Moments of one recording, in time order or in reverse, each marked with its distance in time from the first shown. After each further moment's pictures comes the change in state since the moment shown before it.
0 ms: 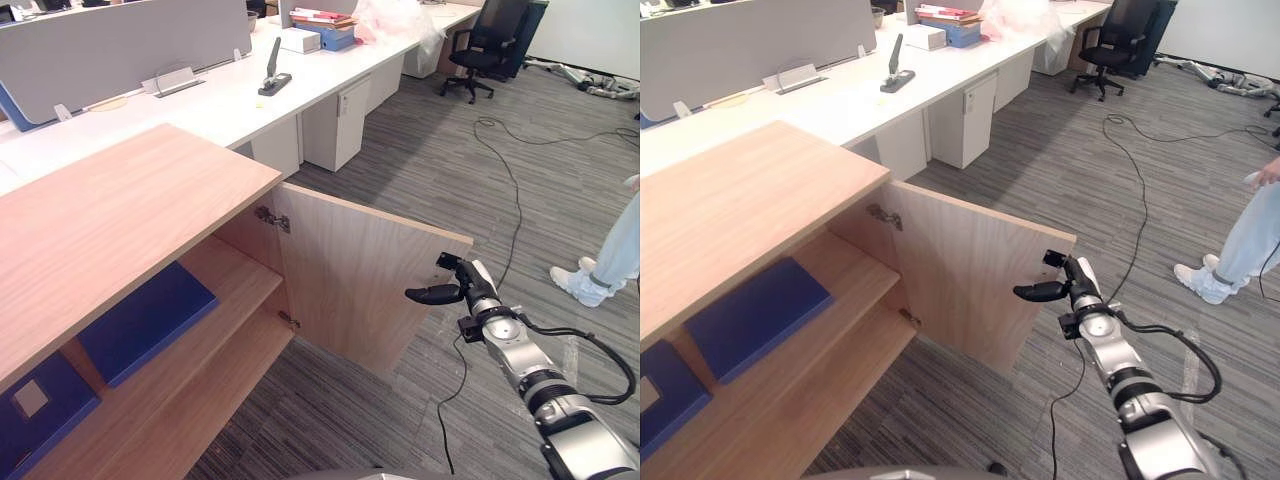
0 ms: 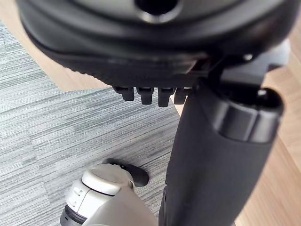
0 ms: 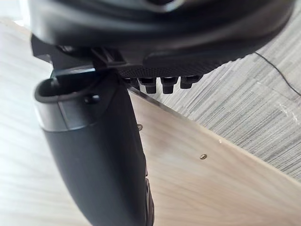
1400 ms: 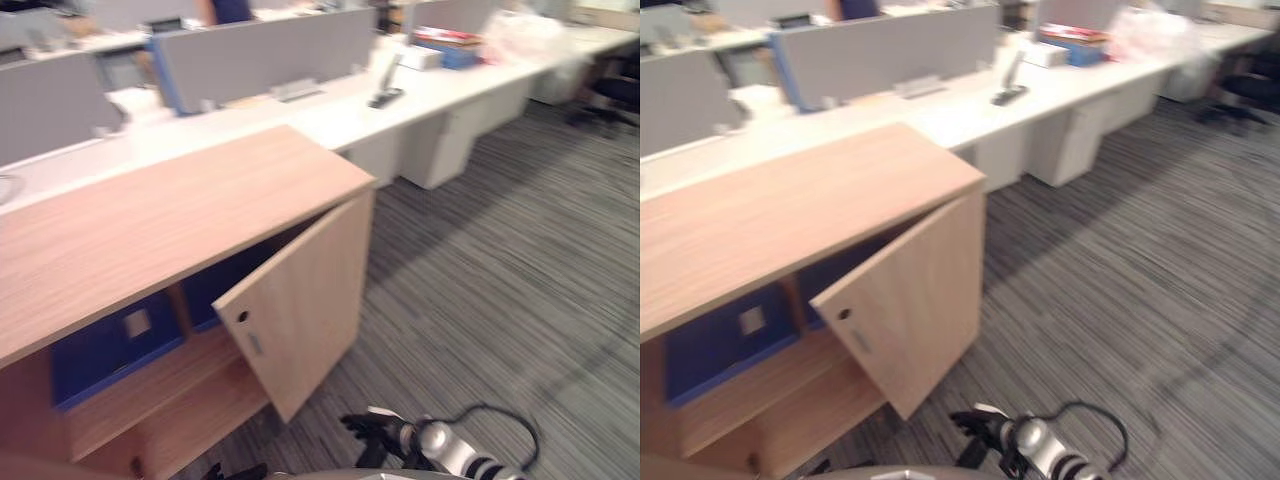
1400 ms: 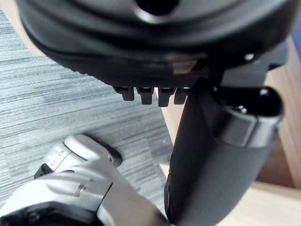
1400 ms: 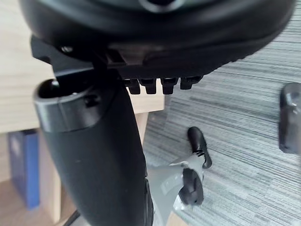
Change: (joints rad) left arm -0.100 -0.022 -0.287 -0.009 0.005 -0.077 -0.061; right arm 0.283 0.369 0.149 0.401 -0.209 0.020 0.270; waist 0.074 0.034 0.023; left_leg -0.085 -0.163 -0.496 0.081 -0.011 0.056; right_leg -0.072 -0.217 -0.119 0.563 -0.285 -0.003
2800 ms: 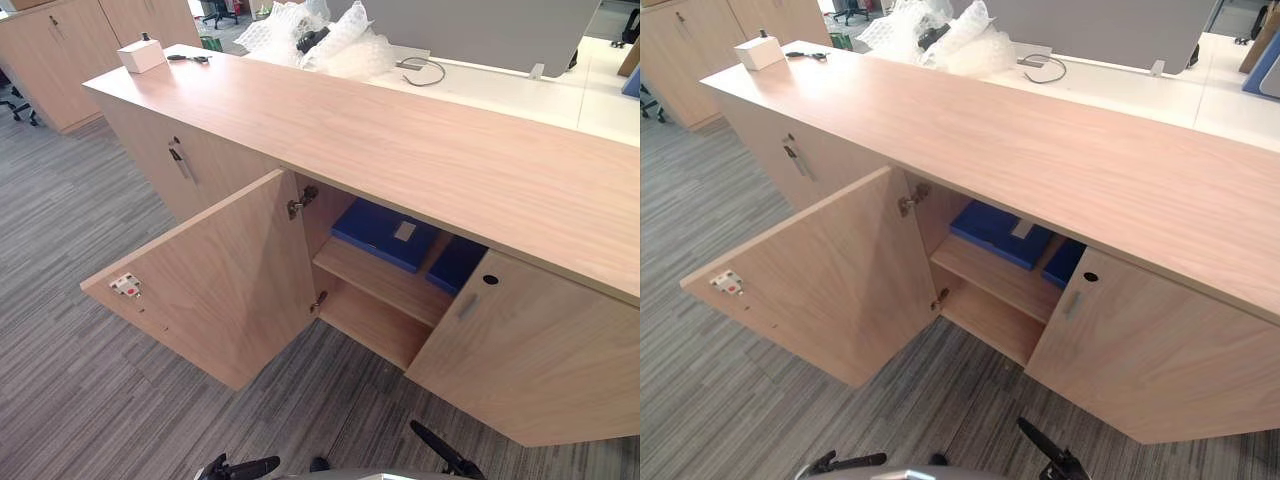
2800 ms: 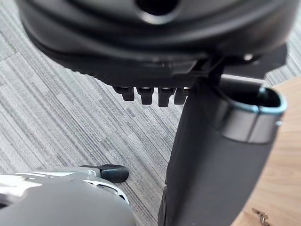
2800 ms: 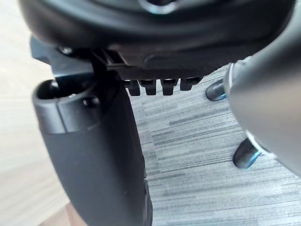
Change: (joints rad) left arm -0.040 0.044 -0.098 0.043 -0.224 0.041 -0.007; right arm 0.099 0.180 -1.129 0.146 0.237 0.027 -0.280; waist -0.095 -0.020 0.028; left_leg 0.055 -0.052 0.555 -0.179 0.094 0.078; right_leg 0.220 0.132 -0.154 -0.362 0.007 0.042
